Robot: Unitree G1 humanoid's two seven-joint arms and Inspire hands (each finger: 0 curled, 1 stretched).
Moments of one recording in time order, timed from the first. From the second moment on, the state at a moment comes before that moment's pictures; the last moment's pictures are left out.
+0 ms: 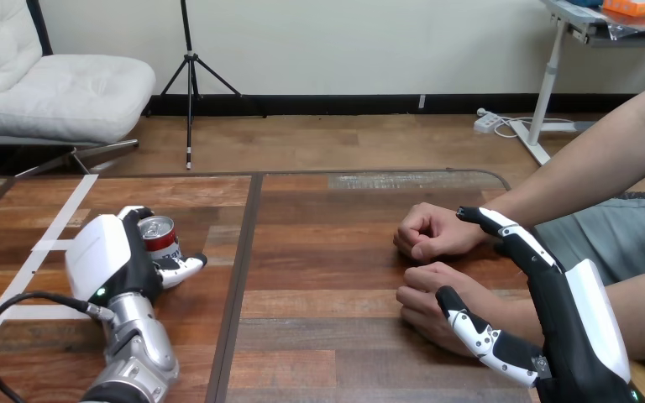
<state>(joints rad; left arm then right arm) -0.64 0.23 -0.20 1.31 0.43 -0.10 0.70 0.42 -0.17 -0.01 -0.28 -0.43 -0.40 -0.09</state>
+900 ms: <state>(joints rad) -0.64 0.22 -0.17 1.31 0.40 -0.18 0.74 0.42 -0.18 -0.01 -0.28 -0.43 -0.40 -0.09</state>
